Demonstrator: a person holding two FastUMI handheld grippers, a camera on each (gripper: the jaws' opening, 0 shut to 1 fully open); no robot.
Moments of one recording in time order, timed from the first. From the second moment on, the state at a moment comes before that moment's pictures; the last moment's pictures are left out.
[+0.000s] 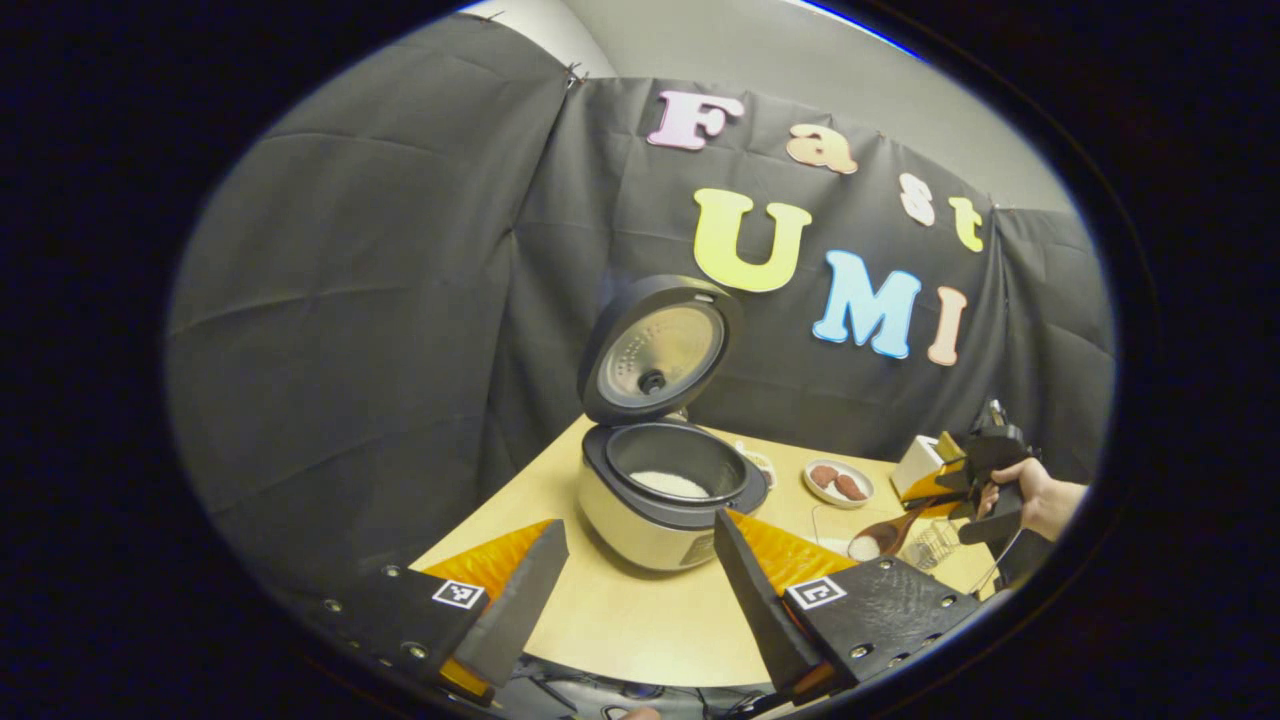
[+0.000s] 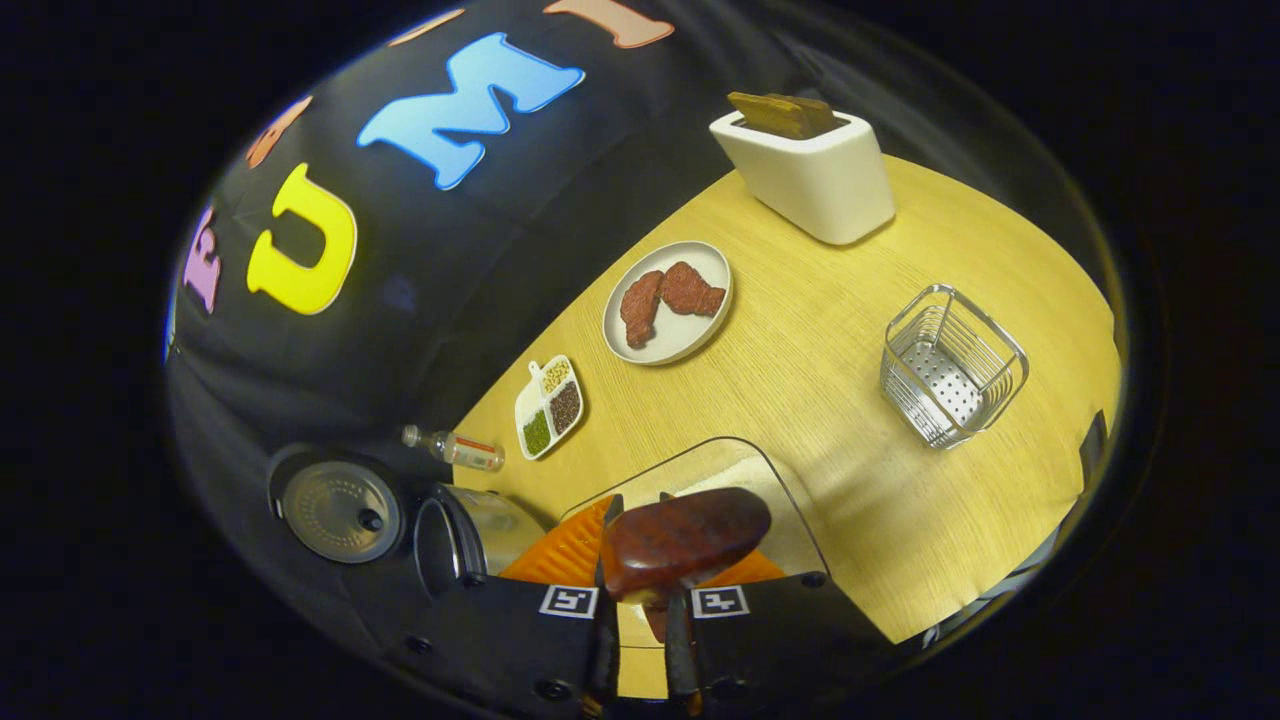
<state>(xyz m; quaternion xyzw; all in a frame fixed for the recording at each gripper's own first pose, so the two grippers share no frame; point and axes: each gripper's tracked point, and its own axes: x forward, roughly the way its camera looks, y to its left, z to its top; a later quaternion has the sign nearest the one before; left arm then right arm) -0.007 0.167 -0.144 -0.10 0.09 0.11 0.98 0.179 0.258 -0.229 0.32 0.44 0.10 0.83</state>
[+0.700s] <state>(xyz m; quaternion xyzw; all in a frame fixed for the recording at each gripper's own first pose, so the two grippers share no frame) -0.017 0.177 -0.151 -0.12 0.09 0.15 0.98 0.196 0.314 -0.161 0.43 0.45 0.15 0.77</state>
